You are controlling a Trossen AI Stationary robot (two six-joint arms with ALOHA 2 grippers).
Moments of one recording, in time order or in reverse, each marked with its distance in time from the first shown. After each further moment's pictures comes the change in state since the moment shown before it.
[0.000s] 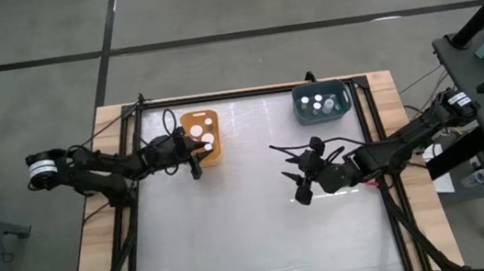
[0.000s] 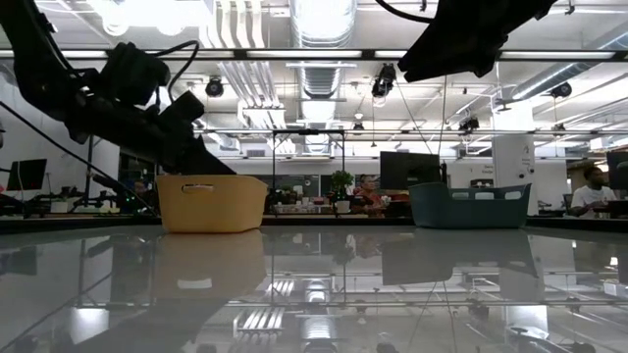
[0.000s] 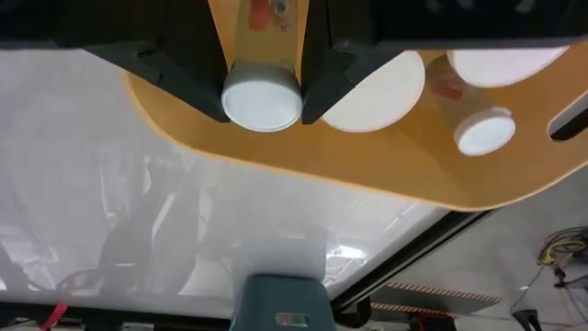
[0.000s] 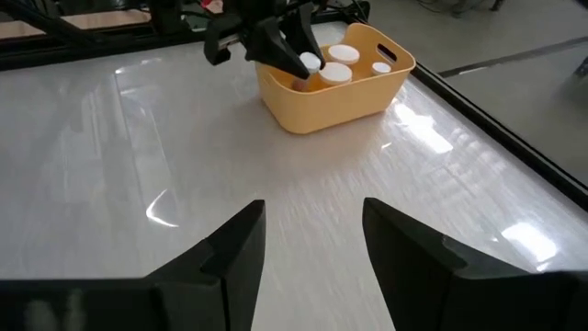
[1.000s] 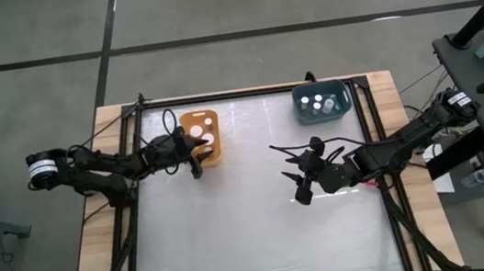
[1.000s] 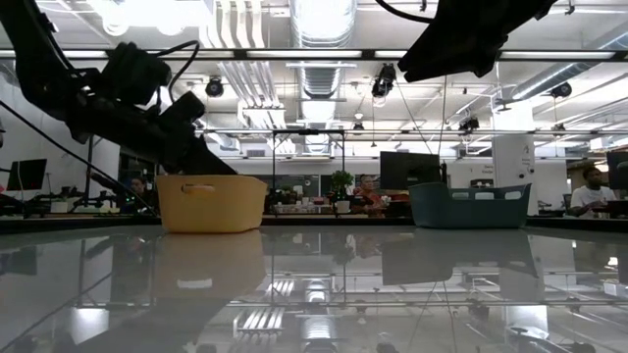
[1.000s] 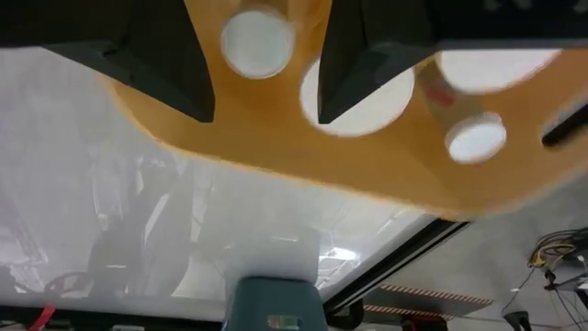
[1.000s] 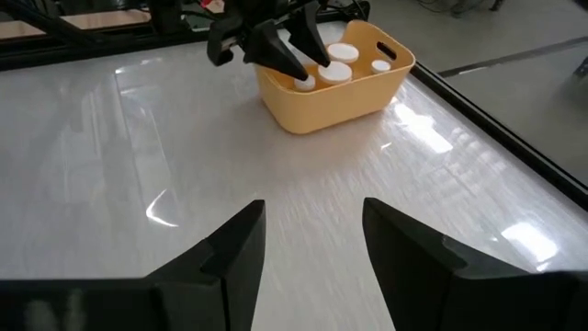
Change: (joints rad) left arm 0.000 0.007 0.002 -0.004 -0.018 0.000; right arm 0.000 0.000 0.000 0.000 0.000 0.000
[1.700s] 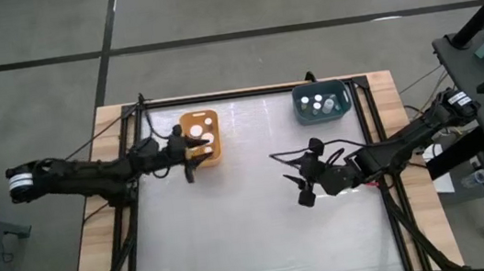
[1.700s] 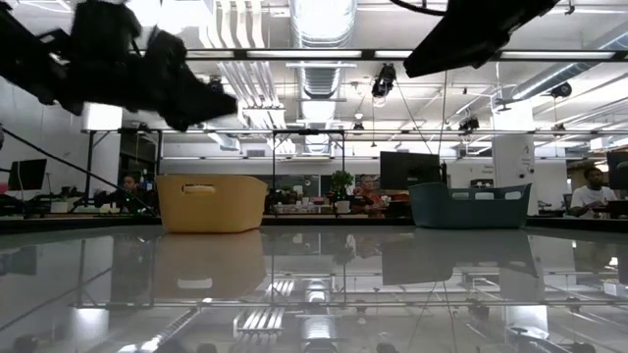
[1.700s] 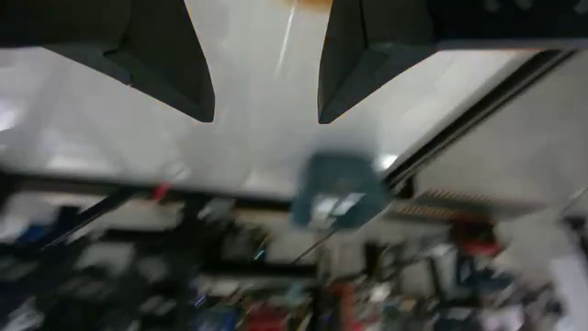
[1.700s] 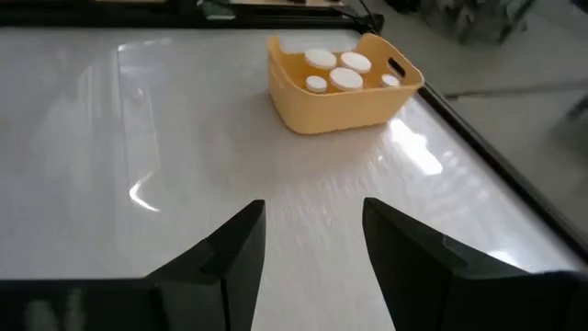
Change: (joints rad) left arm -0.079 -0.256 0.009 -0.001 0.081 -0.044; right arm 0.016 -0.003 -0.002 0.000 -0.001 -0.122
